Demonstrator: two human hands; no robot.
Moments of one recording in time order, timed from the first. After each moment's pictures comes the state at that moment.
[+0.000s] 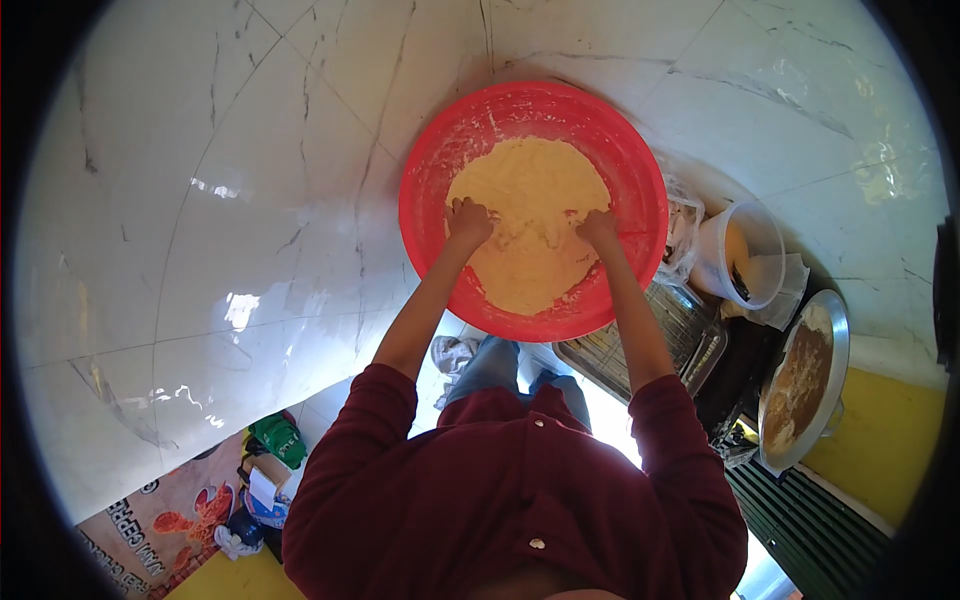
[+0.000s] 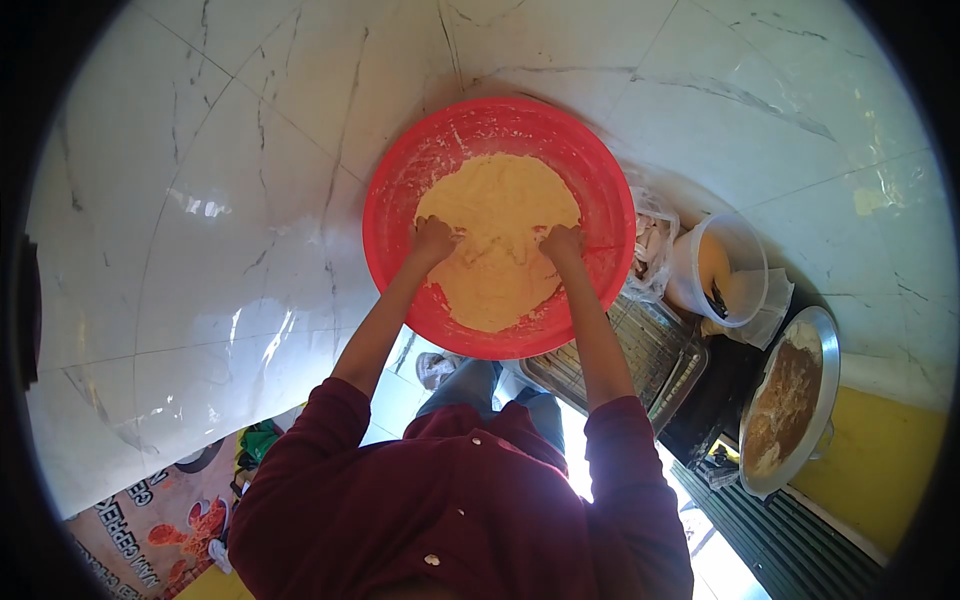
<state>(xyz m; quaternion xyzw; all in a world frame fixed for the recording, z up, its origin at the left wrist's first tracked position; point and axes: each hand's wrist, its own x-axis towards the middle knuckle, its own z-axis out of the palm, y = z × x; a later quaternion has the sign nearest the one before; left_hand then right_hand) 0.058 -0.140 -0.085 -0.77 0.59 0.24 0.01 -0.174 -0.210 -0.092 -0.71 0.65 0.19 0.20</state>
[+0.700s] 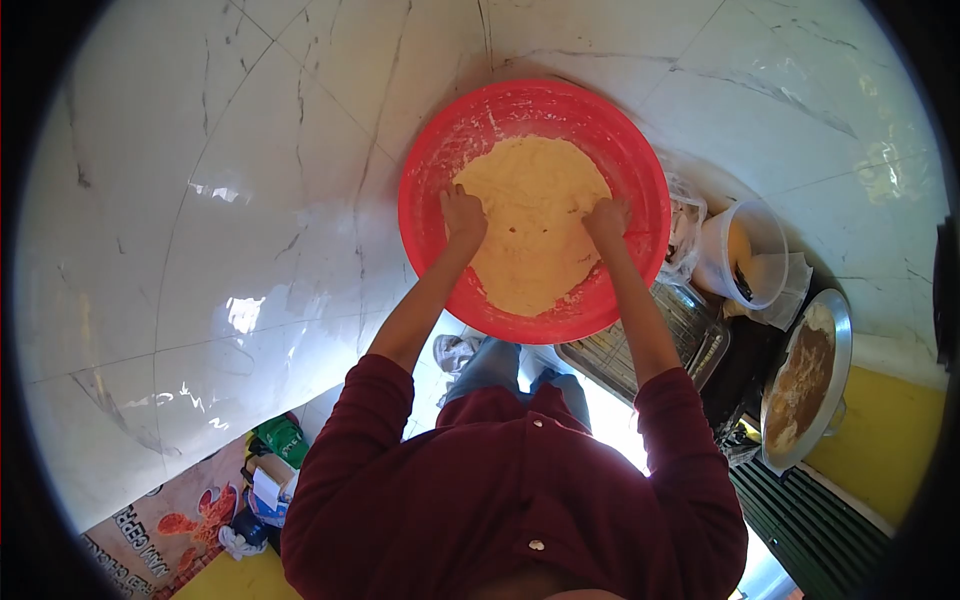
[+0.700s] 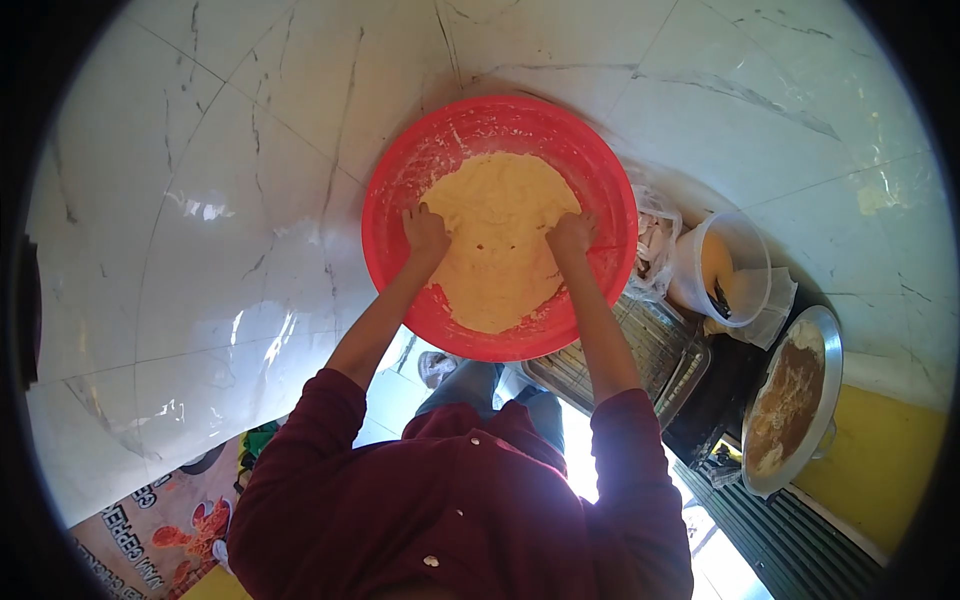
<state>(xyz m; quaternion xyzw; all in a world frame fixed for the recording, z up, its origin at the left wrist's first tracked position) 0.059 -0.147 -0.068 -0.77 0.62 0.03 0.13 -0.175 -0.208 -0.083 -0.69 0.72 0.04 0.11</state>
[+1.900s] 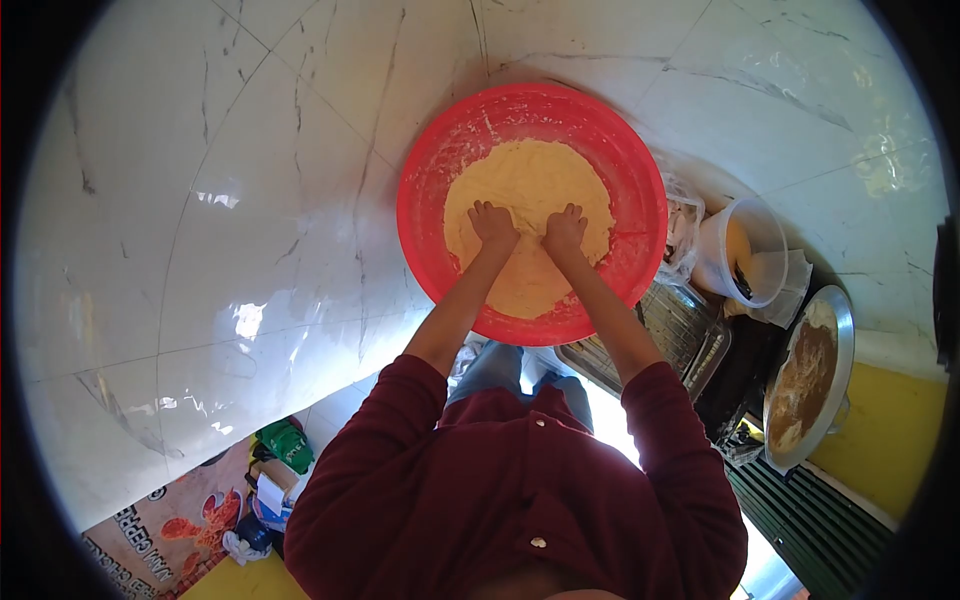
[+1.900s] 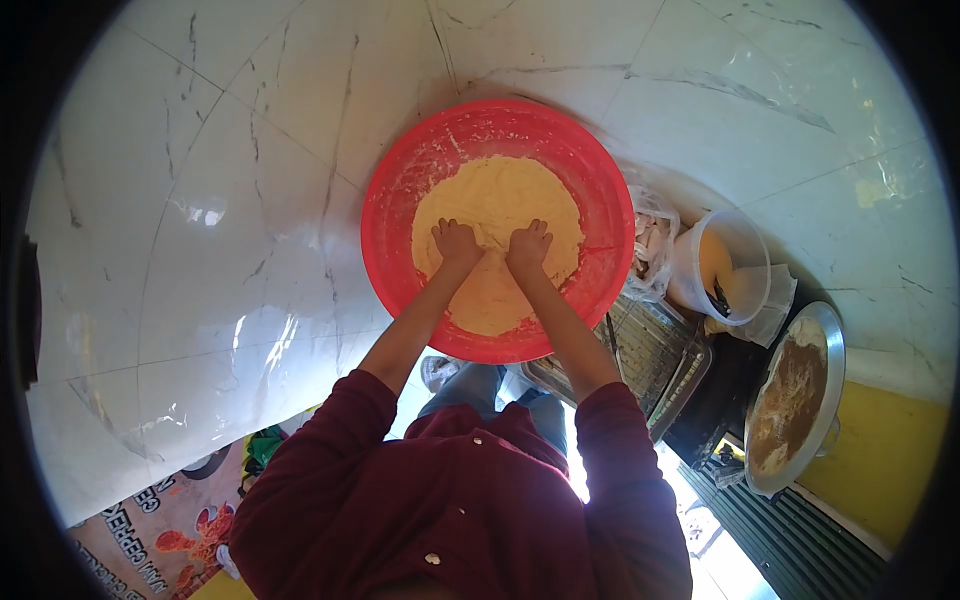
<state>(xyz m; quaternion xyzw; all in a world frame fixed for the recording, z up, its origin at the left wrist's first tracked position) 0.006 -0.158 -0.089 -0.80 0.57 0.13 0.13 -0.117 -0.174 -0.091 -0.77 0.62 0.13 0.06</state>
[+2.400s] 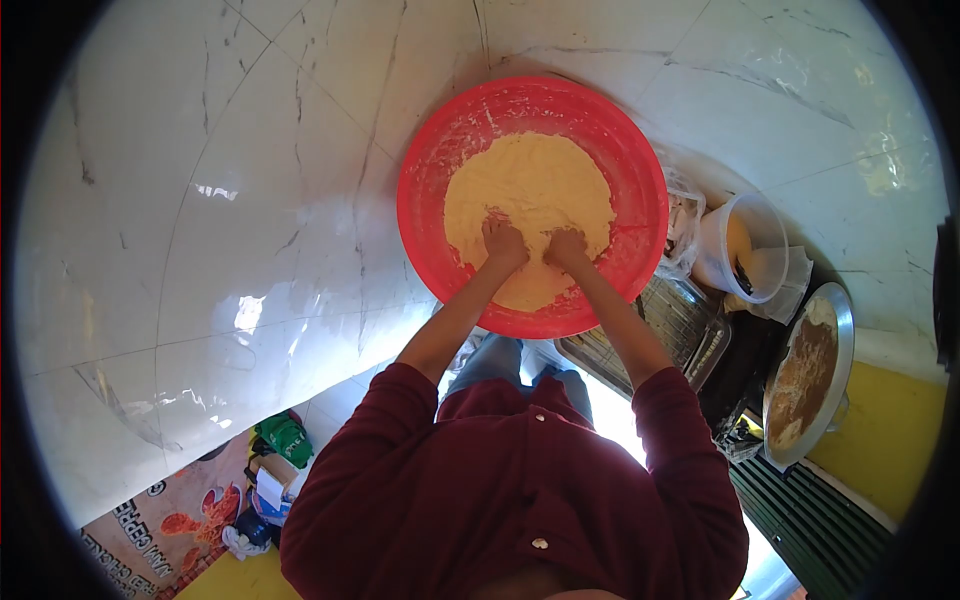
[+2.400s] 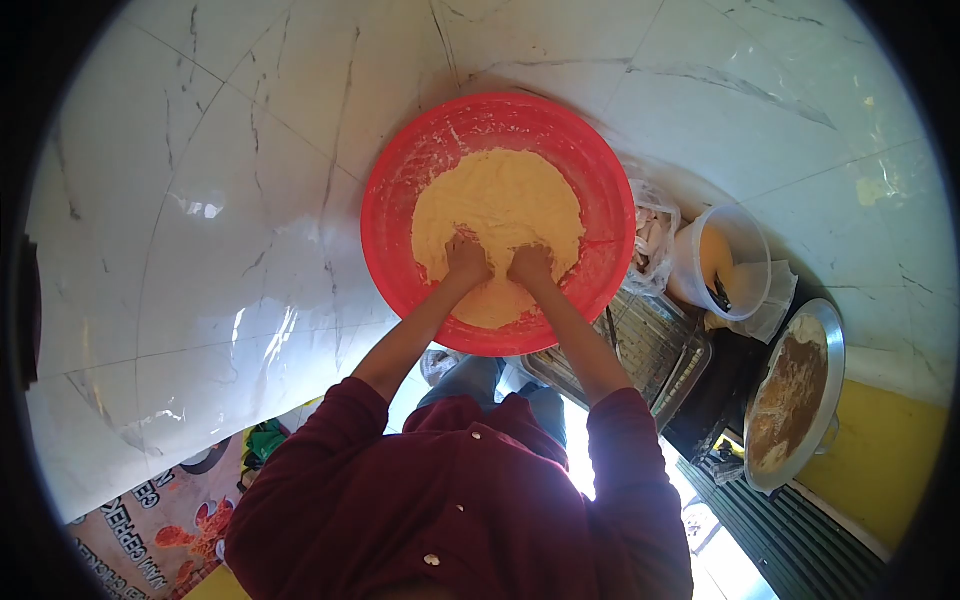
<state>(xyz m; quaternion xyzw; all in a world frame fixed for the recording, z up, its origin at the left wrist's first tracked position) -0.011 -0.122 -0.113 -0.74 0.65 0.14 0.12 -0.137 -0.151 -0.103 -0.73 0.62 0.18 0.22</state>
